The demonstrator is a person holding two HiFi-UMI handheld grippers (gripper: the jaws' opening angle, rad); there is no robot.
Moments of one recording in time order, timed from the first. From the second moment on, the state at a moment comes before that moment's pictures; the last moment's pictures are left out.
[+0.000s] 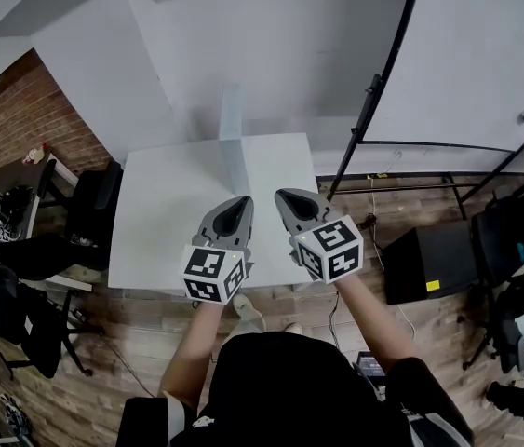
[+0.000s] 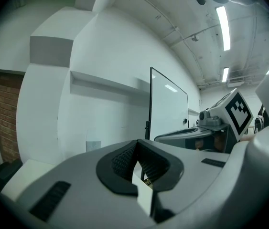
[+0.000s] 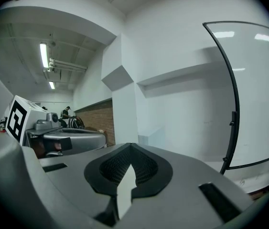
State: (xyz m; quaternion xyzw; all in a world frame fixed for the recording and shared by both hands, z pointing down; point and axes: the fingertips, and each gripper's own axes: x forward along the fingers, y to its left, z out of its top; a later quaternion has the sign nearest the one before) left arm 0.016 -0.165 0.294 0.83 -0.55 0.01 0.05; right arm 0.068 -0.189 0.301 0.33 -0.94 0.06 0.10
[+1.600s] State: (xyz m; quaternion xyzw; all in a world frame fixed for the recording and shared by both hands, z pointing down) left arm 0.033 -0.150 0.272 0.84 -0.55 0.00 0.01; right arm 0.088 -0.168 0.290 0.33 -0.94 0.03 0.07
